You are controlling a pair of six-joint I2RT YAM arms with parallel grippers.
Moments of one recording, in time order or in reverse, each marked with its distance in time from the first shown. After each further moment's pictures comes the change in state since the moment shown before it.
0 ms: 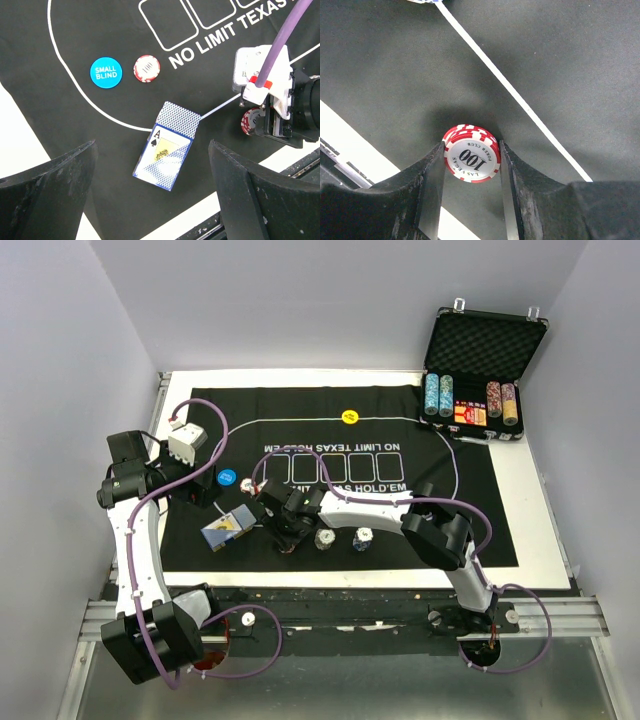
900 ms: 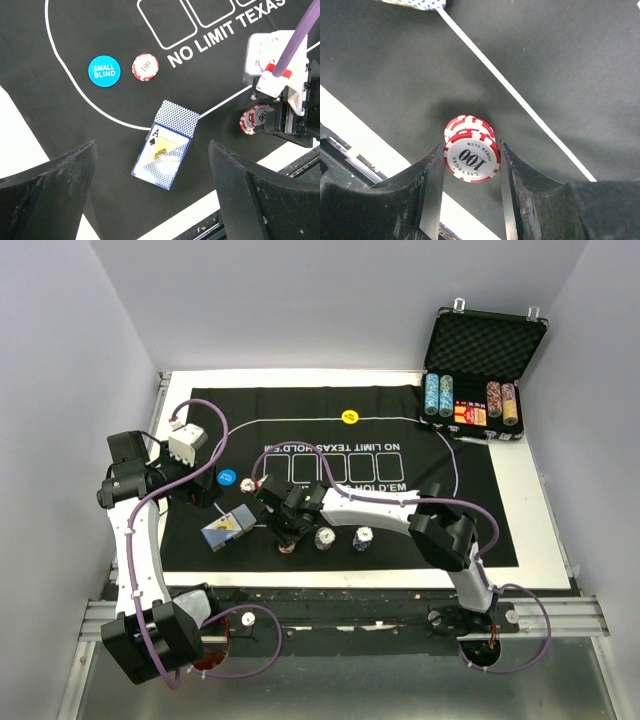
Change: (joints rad) left arm 0.000 0.000 0.000 -0.006 0.000 0.000; right arm 0.002 -0.032 0.022 -0.058 0.029 0.014
